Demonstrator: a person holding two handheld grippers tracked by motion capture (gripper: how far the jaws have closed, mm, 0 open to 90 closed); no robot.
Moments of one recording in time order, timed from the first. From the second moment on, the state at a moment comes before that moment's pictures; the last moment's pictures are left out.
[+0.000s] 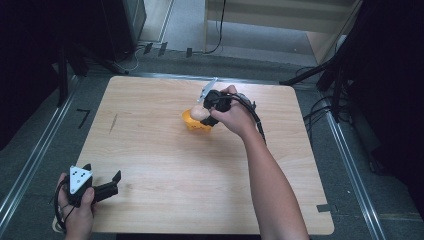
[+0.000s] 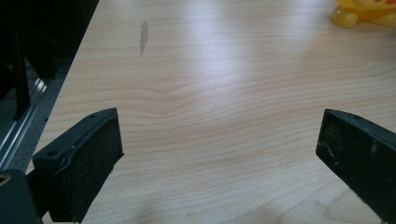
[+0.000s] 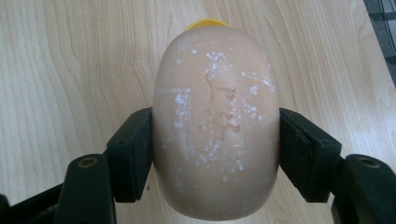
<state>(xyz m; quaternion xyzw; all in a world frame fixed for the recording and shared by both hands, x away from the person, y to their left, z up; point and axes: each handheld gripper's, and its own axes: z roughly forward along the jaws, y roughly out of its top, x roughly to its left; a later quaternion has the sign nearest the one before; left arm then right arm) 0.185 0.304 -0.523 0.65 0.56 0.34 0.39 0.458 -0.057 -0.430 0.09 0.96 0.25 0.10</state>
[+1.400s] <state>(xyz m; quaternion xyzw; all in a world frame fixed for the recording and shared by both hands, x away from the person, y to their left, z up) 0.185 0.305 -0.523 0.65 0.56 0.34 0.39 0.480 -0.048 -0.447 0.14 0.97 0.19 0.08</state>
